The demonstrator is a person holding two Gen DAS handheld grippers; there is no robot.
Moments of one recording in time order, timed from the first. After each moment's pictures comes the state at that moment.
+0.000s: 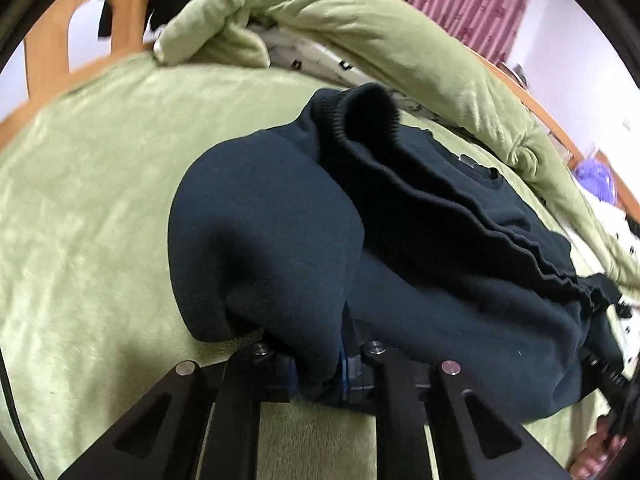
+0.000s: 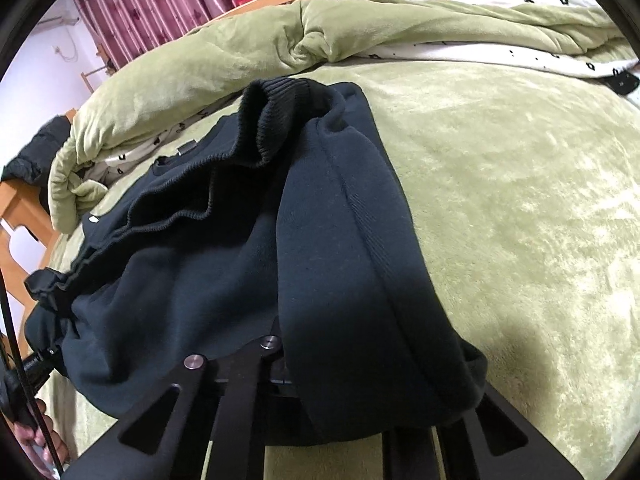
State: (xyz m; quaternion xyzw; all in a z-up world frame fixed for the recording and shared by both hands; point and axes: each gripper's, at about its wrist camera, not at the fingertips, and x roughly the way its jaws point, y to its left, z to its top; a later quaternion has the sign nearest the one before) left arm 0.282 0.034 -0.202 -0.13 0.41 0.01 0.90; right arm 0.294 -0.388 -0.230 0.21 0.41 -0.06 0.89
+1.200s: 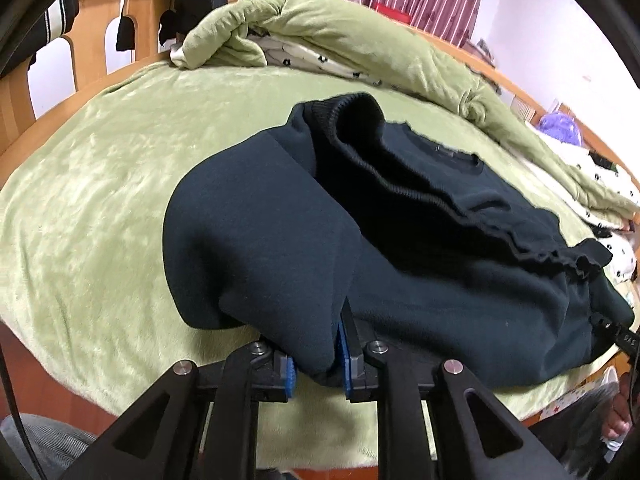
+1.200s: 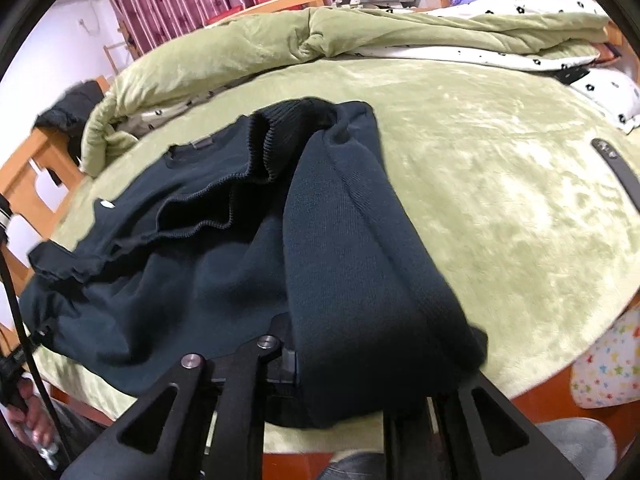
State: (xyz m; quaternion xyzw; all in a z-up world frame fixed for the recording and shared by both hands) left arm 0.093 0.049 -0.180 -0.09 0.42 -0.03 0.90; right arm 0.076 -0.373 -0.197 0.15 0.43 -0.06 0.89
